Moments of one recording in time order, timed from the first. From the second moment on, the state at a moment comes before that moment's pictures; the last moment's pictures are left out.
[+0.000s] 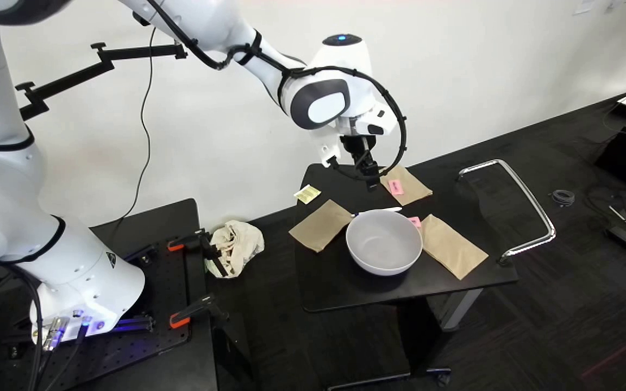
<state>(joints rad) 0.01 0.42 -0.03 -2.01 -0.07 2.63 0.19</state>
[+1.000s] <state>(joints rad) 0.00 0.56 -0.04 -1.90 -0.03 2.63 0.18</state>
